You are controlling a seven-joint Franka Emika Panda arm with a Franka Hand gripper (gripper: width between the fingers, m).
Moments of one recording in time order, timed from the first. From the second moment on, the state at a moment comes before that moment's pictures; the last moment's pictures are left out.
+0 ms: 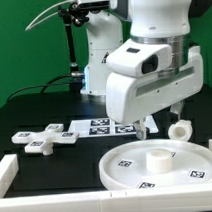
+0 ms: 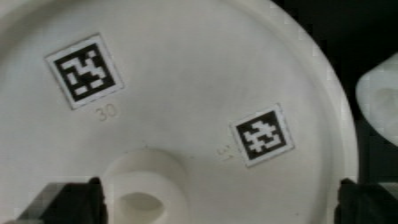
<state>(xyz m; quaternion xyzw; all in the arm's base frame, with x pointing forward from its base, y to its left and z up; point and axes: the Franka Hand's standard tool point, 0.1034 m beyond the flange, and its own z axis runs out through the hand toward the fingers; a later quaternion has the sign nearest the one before) 0.528 0.052 0.059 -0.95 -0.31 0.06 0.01</state>
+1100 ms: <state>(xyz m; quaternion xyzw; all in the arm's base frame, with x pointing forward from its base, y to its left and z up) 0.508 0.071 0.051 -1.00 0.04 0.07 0.01</state>
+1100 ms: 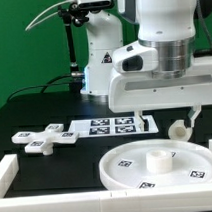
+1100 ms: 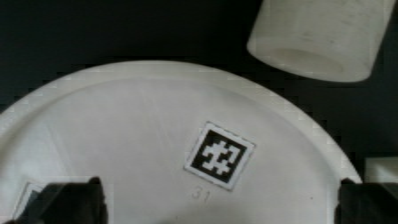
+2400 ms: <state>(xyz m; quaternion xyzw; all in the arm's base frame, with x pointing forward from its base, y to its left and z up) 0.484 0.085 0.038 -0.96 0.25 0.13 0.07</state>
